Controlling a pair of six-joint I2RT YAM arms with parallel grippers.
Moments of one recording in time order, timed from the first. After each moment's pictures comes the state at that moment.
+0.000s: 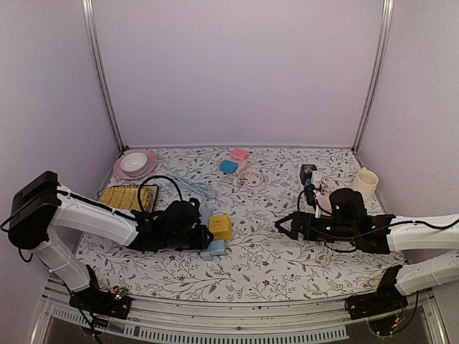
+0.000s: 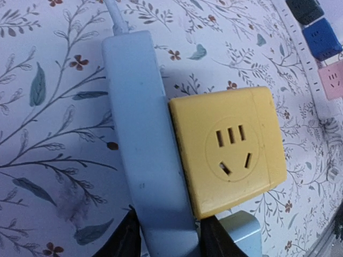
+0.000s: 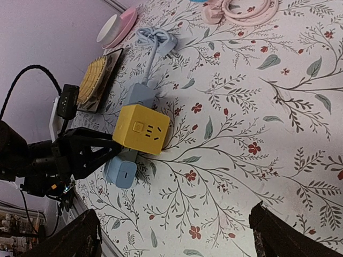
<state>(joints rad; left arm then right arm) -1.01 1.58 0.68 0.06 -0.22 -0.86 0.83 1.11 0.45 0.15 -0.12 0.76</state>
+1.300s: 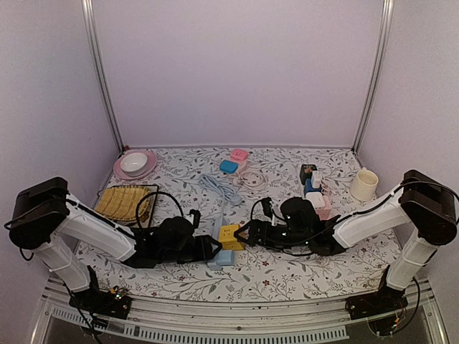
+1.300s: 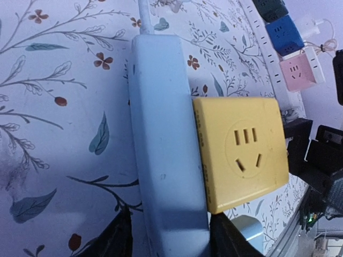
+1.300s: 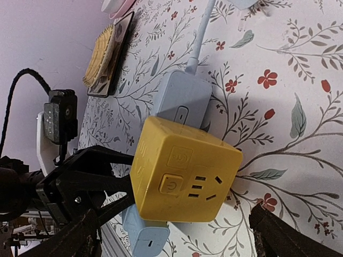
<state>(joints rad) -1.09 1.61 0.51 0.44 -0.17 -1.01 0.99 1.68 0.66 0.50 -0.17 0.96</state>
